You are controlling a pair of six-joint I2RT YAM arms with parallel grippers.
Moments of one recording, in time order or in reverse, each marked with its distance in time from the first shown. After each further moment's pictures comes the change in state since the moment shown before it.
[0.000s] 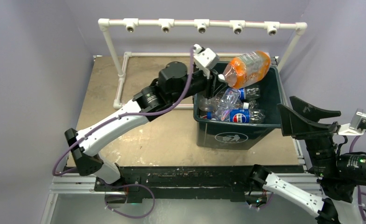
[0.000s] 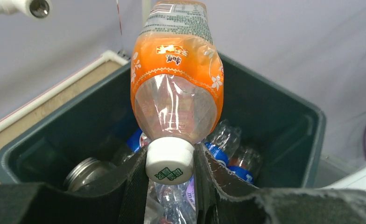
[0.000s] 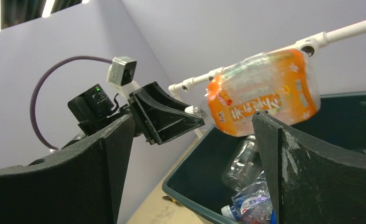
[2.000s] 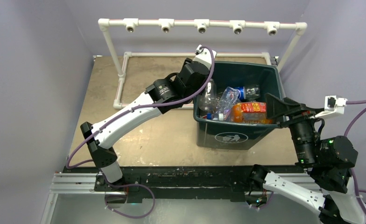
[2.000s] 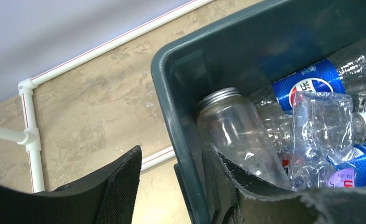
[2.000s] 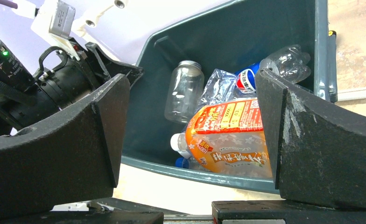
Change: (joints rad) left arm -0.016 0.195 0.278 -0.552 -0.685 0.008; right arm 0.003 0.143 0.046 -0.213 0.337 0.064
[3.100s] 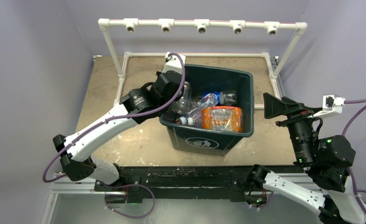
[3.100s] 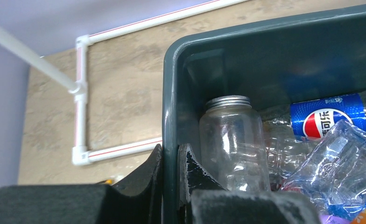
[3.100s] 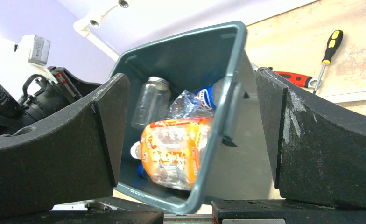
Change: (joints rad) left arm 0.027 -0.261 -0.290 -0.015 -0.145 -0.093; right arm 0.000 0.005 -0.013 0.026 -0.009 0.006
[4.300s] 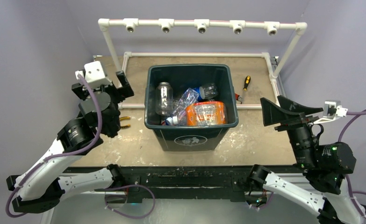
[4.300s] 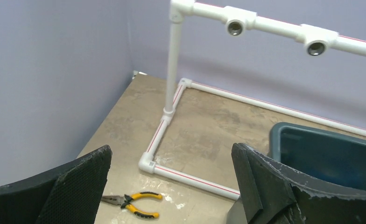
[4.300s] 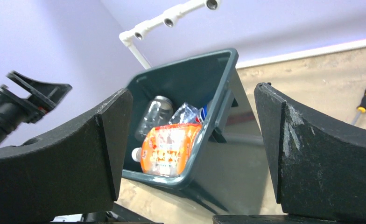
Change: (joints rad) left arm 0.044 -0.540 -0.285 0.187 -0.407 0.077; right arm 0.000 -0.078 -0.102 0.143 -0.187 -0.076
